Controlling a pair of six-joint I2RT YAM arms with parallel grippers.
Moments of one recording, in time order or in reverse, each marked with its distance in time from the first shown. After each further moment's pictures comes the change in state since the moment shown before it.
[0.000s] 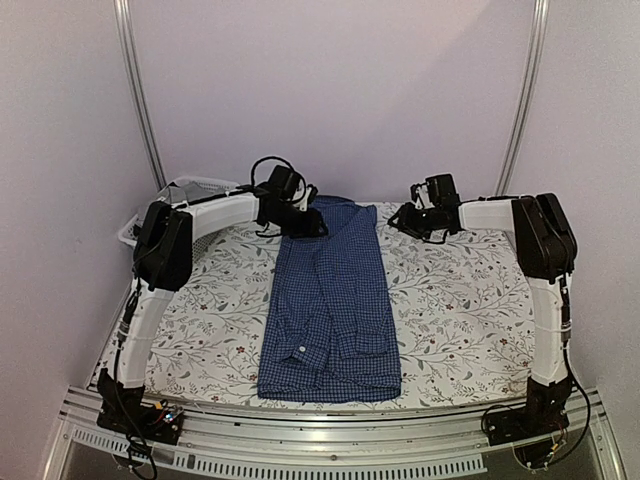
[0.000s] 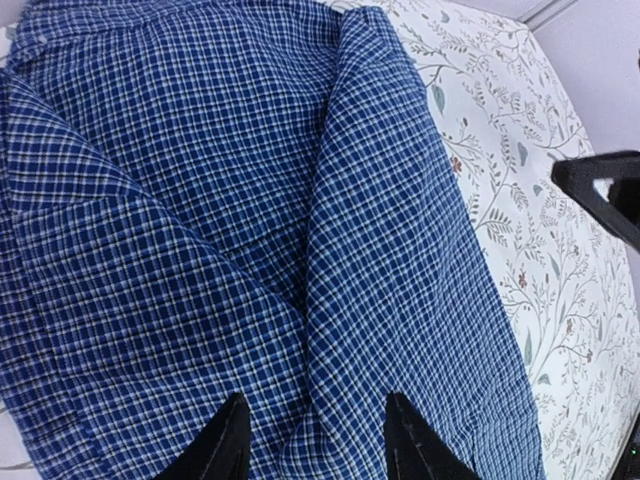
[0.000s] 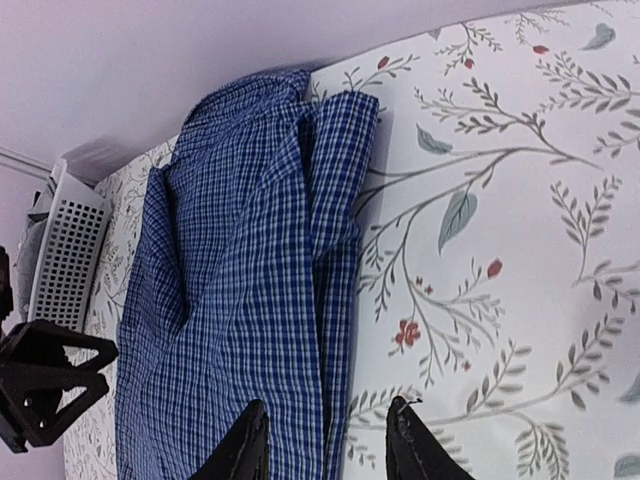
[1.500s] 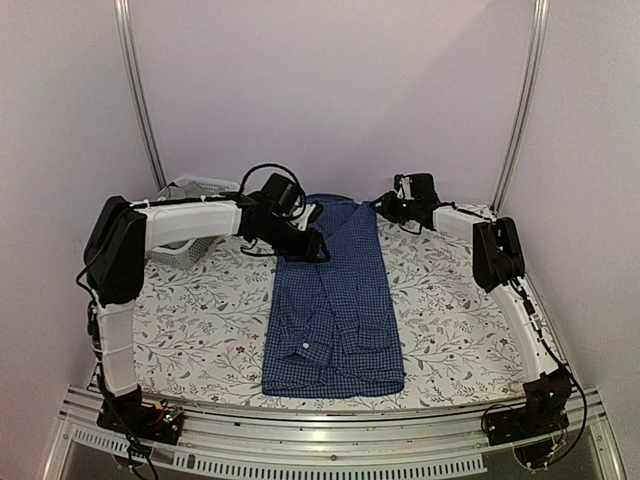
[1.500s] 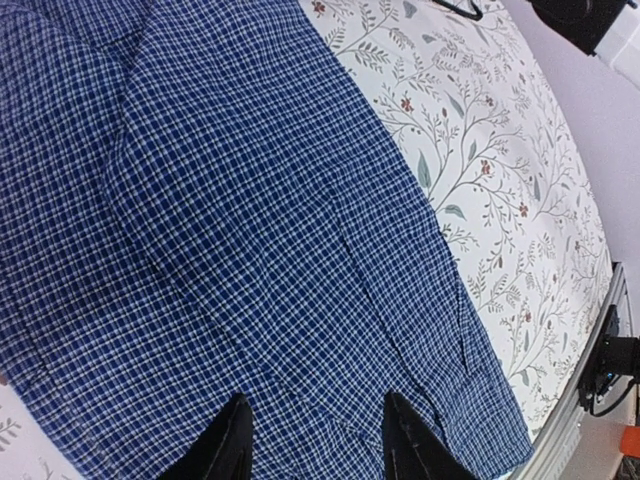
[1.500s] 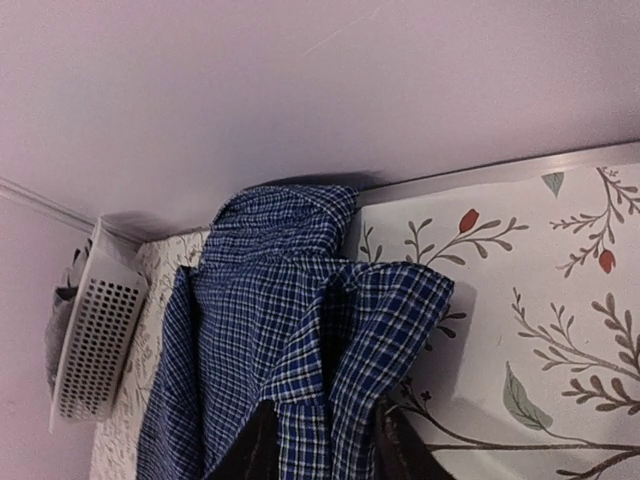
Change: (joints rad) left arm -0.133 -0.414 -0.495 0.008 0.029 -0.012; right arm -0.027 0.612 0.818 0.045 -0.130 0.111
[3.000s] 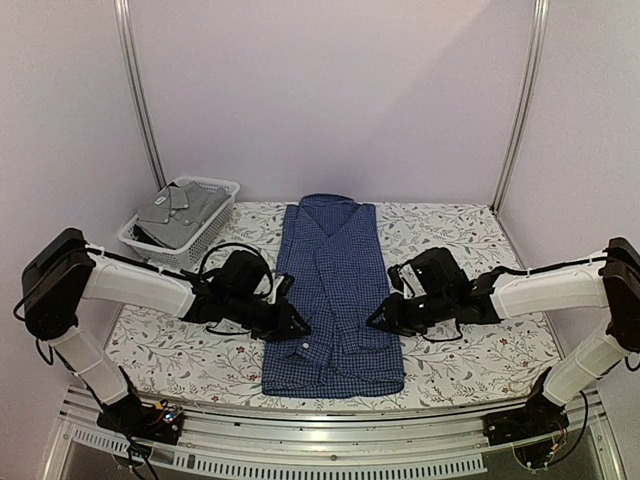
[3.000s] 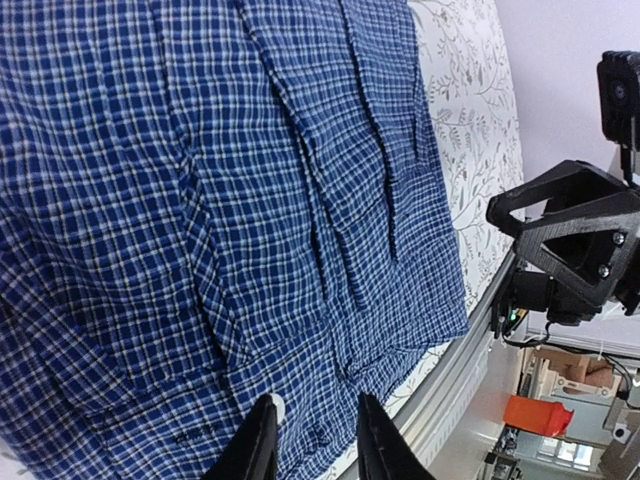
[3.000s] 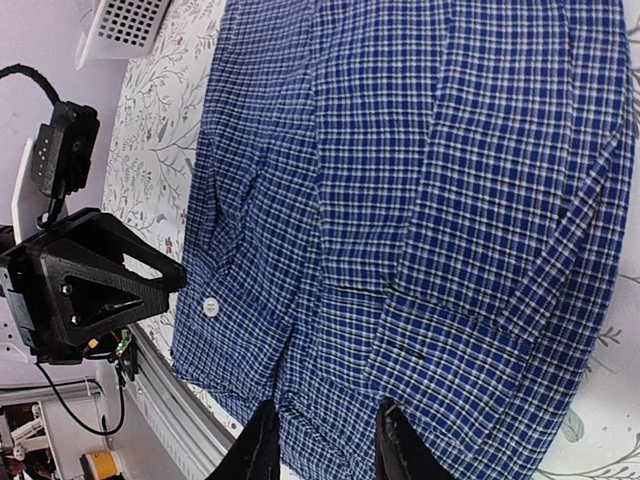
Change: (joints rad) left arm -0.146 -0.433 -0.851 0.515 0.134 -0.486; right arm 0.537 -1.283 -1.613 -0.007 0.179 0.161
